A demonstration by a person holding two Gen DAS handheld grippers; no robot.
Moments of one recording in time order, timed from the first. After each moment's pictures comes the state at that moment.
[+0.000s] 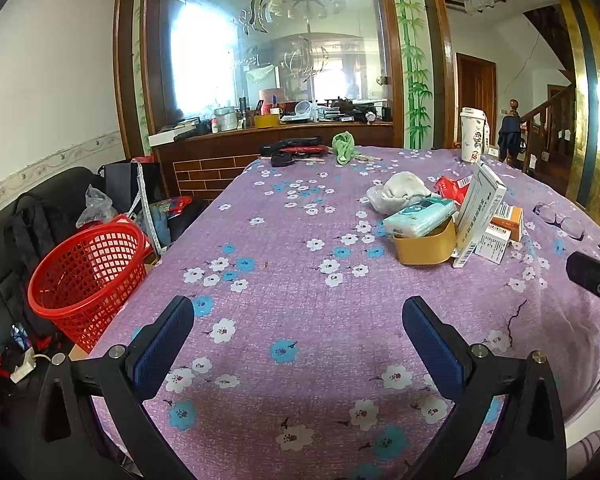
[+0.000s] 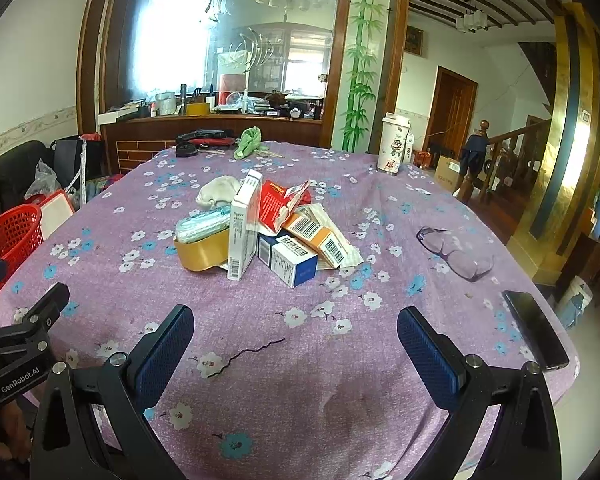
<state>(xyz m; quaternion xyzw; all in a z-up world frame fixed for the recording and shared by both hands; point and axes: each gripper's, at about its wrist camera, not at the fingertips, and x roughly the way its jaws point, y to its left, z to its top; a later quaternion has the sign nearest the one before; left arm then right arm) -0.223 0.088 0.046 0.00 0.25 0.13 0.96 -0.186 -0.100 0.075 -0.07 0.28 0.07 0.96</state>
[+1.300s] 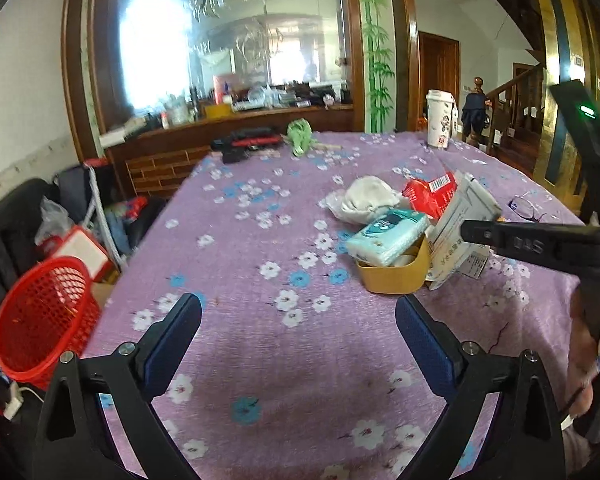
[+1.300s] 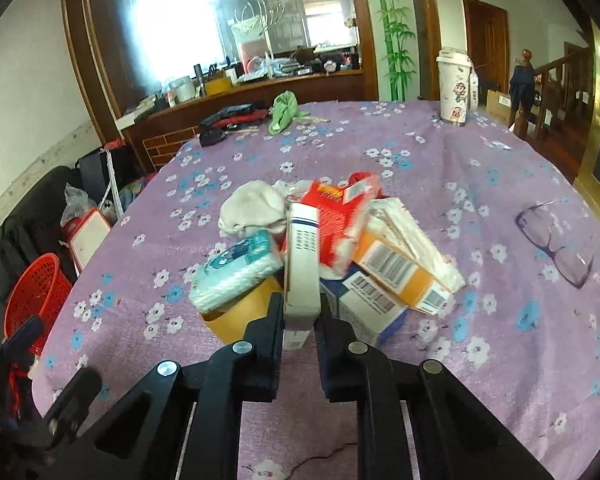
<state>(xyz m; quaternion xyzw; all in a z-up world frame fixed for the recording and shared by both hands) -0.159 0.085 0.067 0.01 0.30 0.05 0.95 -0.062 -0.078 0.068 0.03 0.37 0.17 0.91</state>
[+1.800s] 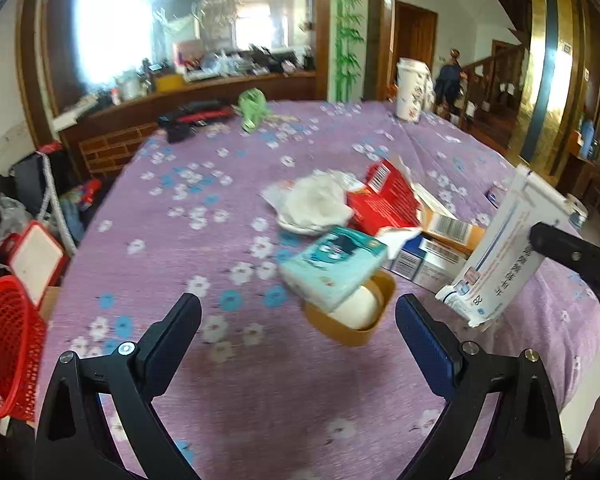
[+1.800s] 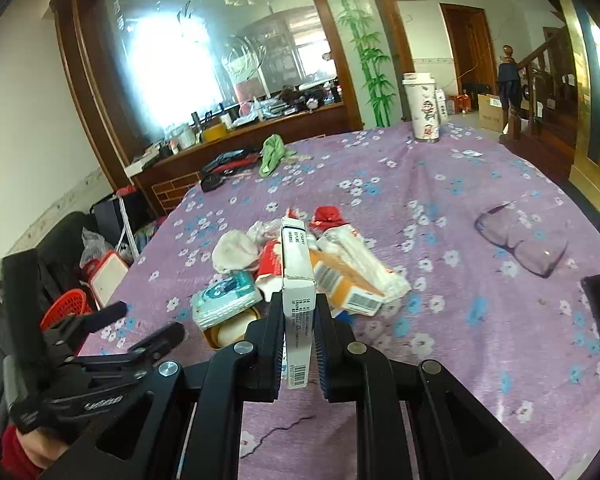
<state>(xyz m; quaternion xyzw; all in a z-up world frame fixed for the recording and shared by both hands) -0.086 0.050 0.068 0.00 0.37 -0.02 0.93 -0.096 -0.149 0.097 0.10 0.32 0.17 0.93</state>
